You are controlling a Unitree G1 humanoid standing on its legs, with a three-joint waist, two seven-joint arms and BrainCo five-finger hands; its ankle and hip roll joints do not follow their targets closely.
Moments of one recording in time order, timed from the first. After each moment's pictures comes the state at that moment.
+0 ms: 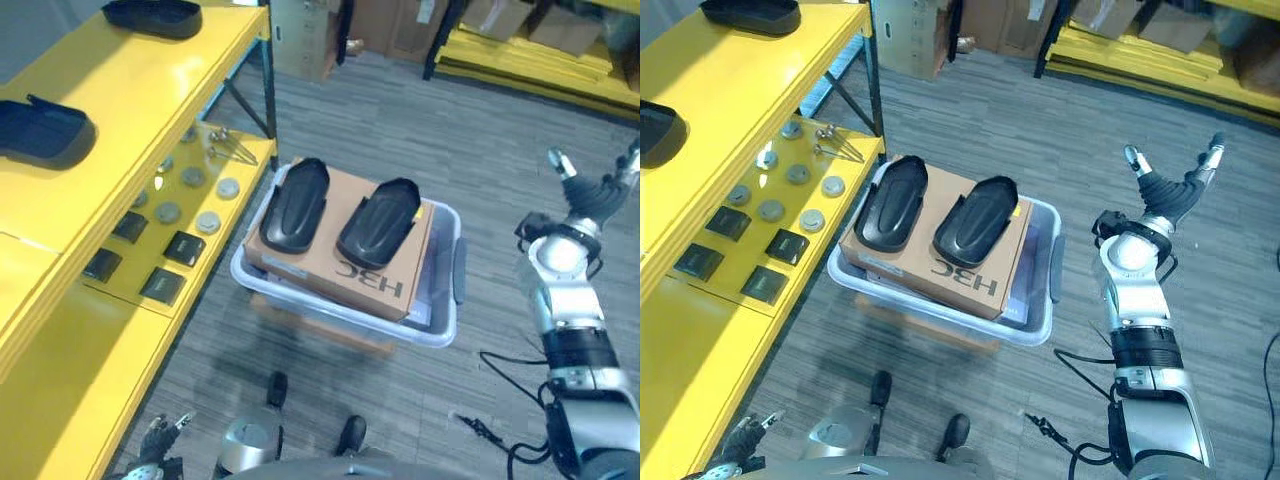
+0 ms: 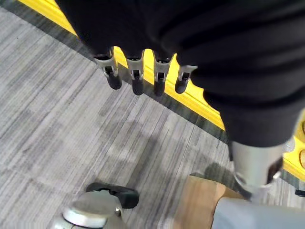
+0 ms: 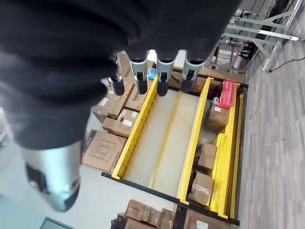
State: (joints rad) left arm 0.17 0.30 -0.11 1.00 -0.34 -0.14 0.12; right arm -0.45 -0.66 -0.08 0.31 0.31 -0.05 -0.75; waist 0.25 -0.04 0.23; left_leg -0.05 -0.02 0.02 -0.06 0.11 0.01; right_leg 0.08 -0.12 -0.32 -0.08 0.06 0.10
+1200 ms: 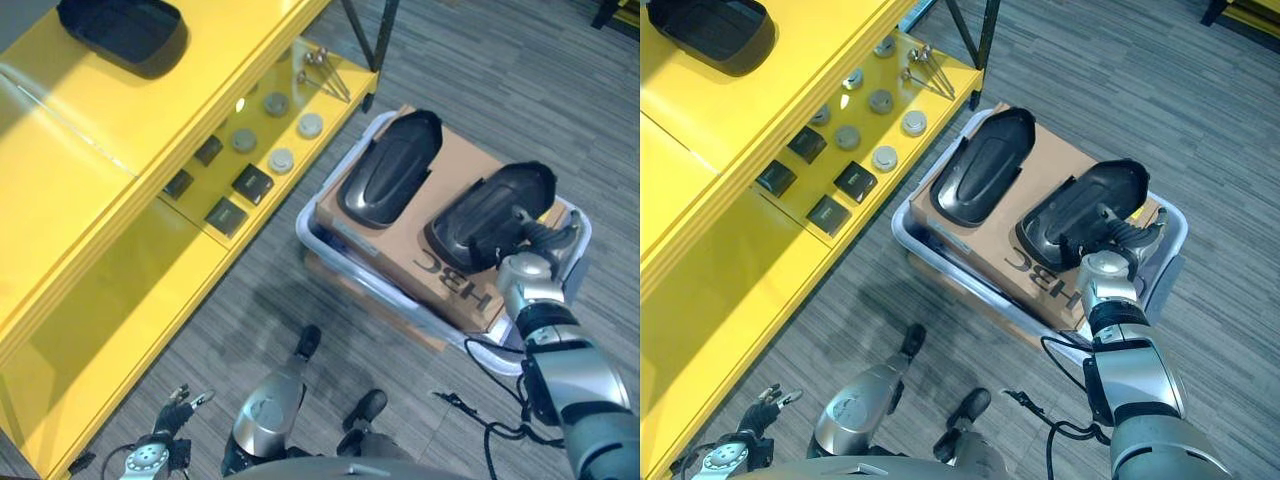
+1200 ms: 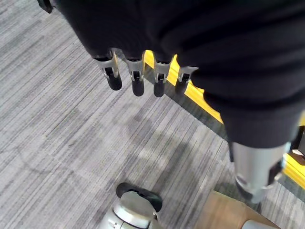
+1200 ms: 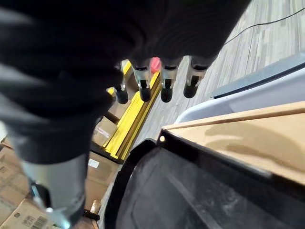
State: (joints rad) left arm 0.09 0.34 -0.25 1.04 -0.39 -0.27 0.01; right arm -0.70 -0.62 0.11 1.02 0.48 -0.07 -0.70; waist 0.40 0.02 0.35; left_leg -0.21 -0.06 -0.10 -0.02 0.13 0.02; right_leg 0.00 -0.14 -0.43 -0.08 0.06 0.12
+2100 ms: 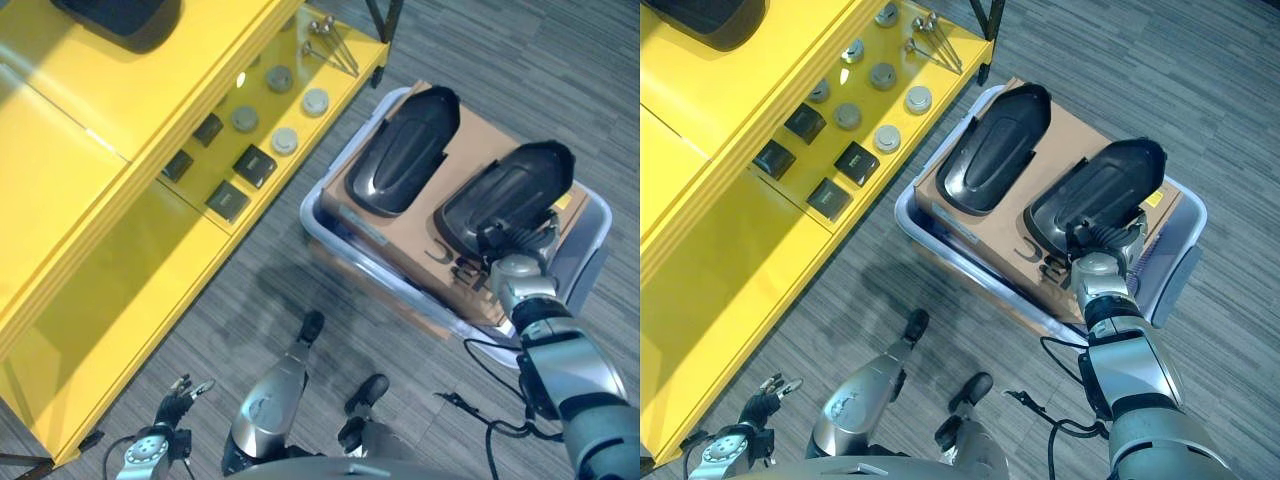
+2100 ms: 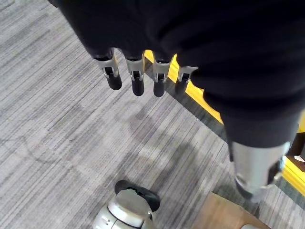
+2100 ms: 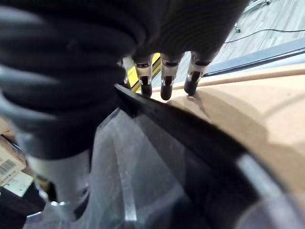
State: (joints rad) left arm 0.07 0.34 -0.25 1.03 -0.45 -0.29 -0.03; right arm -0.75 -0.61 0.23 1.09 0.40 0.03 -0.61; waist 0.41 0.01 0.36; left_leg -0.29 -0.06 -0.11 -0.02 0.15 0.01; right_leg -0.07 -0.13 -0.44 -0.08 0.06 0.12
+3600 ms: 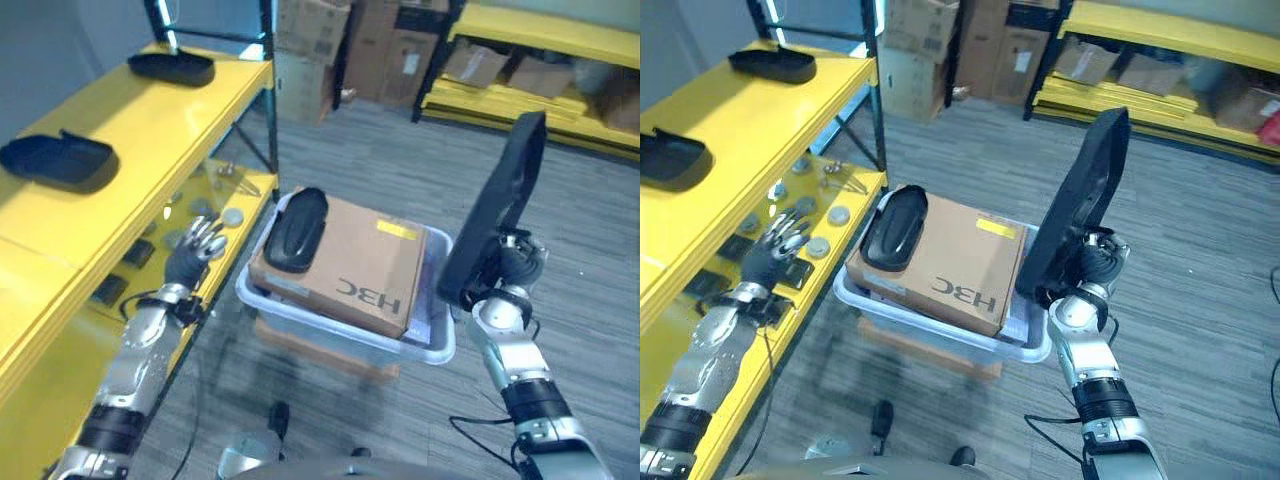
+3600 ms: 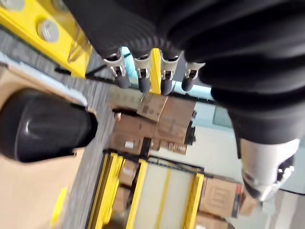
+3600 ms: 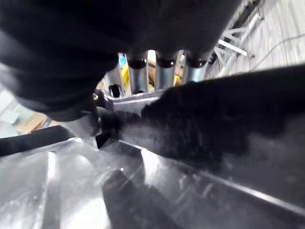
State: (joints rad) left arm -0.12 0.44 -0.13 0.01 -0.69 0.02 -0.08; right arm -0.22 -0.50 0.04 0.28 0.23 0.01 -0.75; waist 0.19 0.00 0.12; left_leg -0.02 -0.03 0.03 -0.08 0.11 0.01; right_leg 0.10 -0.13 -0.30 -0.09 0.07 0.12
